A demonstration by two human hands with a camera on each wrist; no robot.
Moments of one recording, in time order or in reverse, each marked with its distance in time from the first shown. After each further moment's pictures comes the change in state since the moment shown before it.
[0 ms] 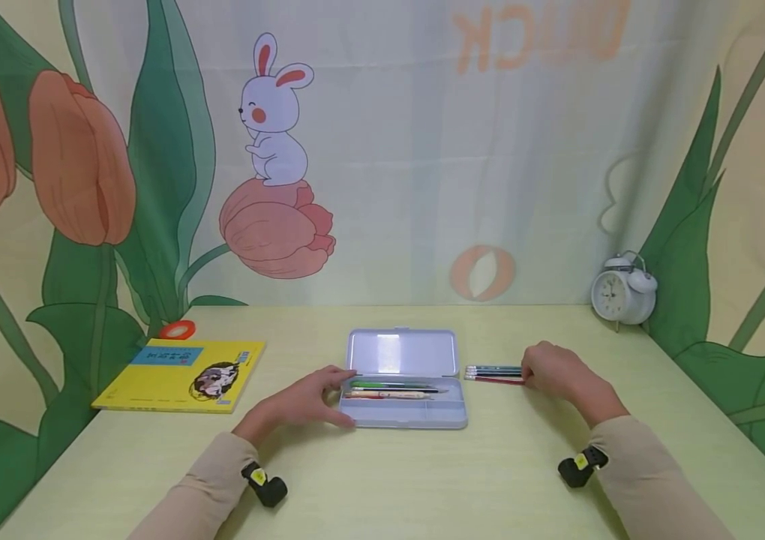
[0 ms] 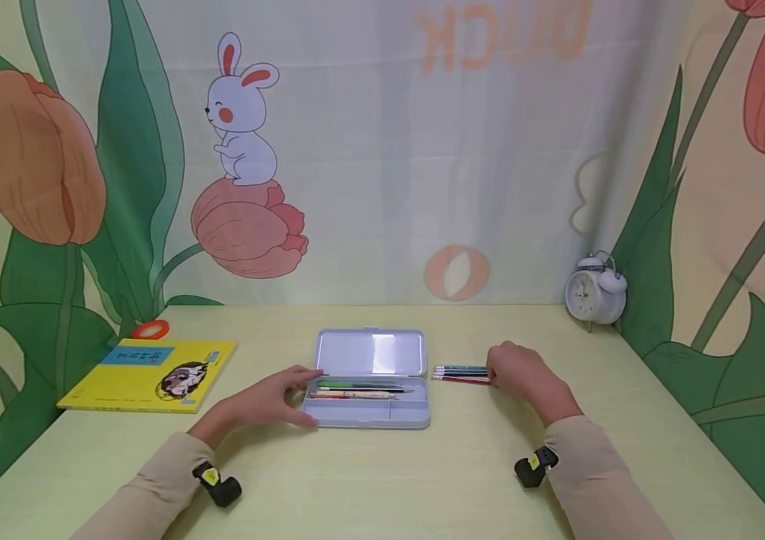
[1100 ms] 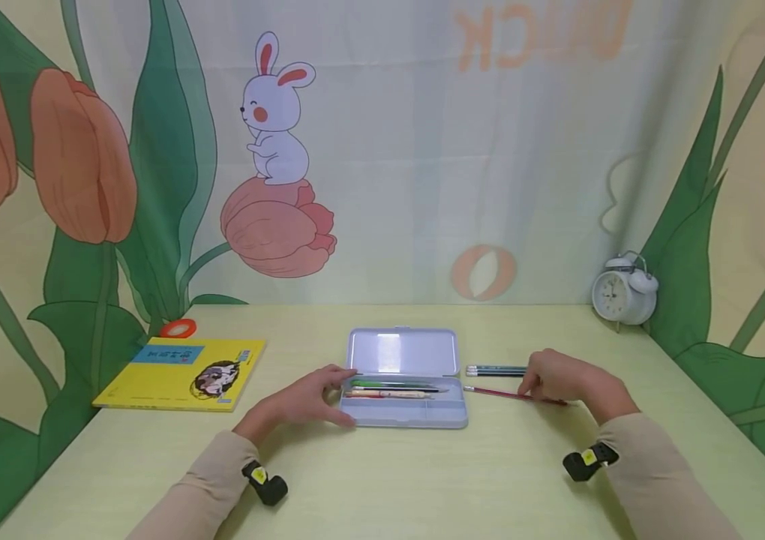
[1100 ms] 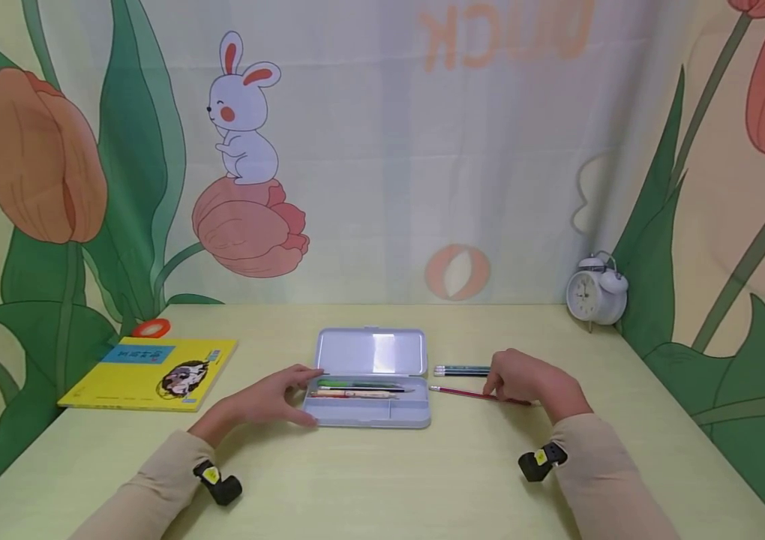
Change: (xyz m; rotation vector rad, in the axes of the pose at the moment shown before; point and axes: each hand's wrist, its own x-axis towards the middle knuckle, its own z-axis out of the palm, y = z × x) left_hand 0.001 -0.003 0.000 -0.016 -0.001 0.002; right_hand -0.010 -0.001 -0.013 0.268 -0.233 -0.020
